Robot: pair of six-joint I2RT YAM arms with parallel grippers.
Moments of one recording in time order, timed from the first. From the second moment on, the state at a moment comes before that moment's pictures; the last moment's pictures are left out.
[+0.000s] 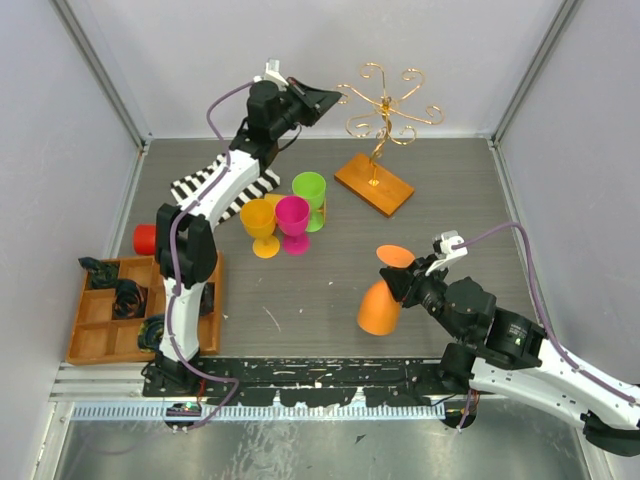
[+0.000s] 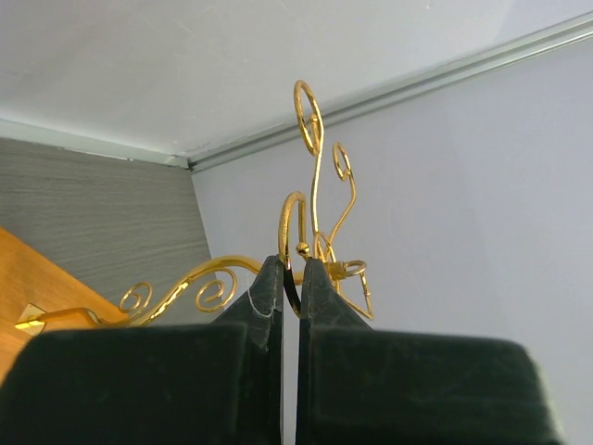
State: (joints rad) left arm -0.44 2.16 2.02 0.20 0.27 -1.17; right arm 1.06 0.42 0.66 -0.46 0.50 0.54
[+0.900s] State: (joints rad) left arm -0.42 2.01 1.95 -0.09 0.27 -1.16; right arm 1.06 0.46 0.66 -0.44 0.54 0.52
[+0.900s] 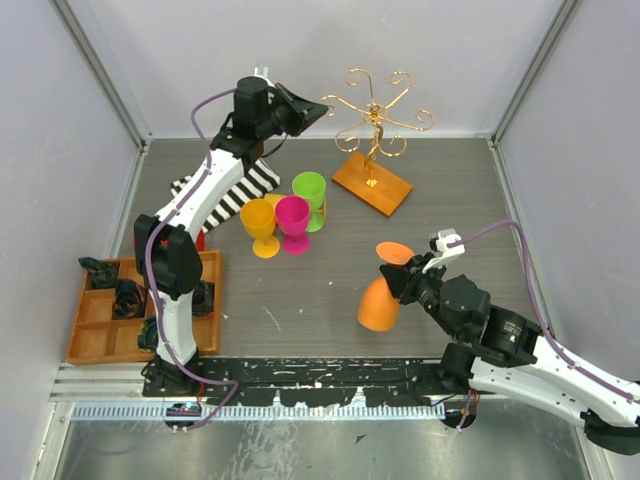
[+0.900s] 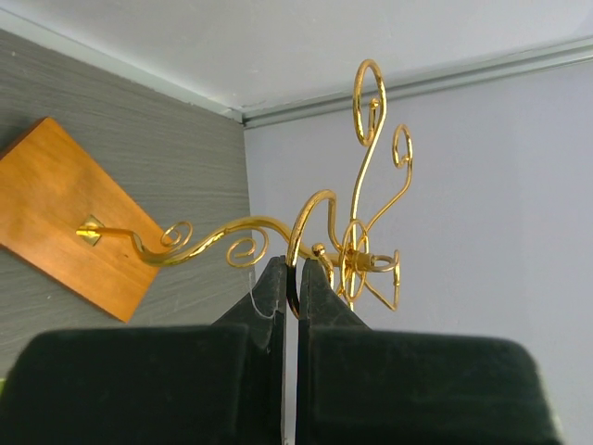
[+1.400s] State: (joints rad) left arm -0.39 2.00 2.02 -0.26 0.30 -1.13; right arm 1.06 0.50 0.66 -0.43 0.55 0.50
